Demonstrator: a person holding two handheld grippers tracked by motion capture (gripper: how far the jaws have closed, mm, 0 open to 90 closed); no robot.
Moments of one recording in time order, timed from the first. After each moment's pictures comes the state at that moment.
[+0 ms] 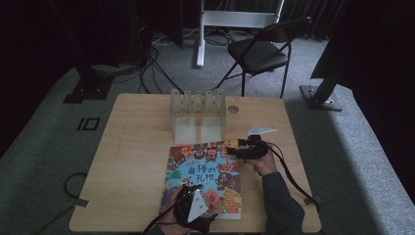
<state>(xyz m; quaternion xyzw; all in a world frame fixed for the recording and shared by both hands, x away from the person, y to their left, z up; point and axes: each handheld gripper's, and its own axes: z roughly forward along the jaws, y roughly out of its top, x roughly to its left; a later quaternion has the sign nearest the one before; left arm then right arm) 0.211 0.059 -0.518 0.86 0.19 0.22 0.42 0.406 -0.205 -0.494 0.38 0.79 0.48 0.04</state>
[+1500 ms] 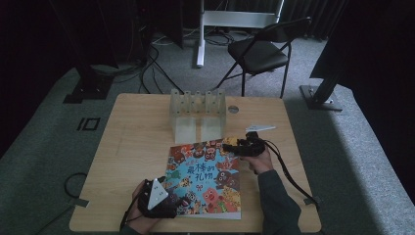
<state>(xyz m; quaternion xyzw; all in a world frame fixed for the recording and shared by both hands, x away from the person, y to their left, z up) 0.237 0.162 -0.521 0.81 0.33 0.25 0.42 0.411 -0.194 -0.488 0.38 0.78 0.50 0.01</state>
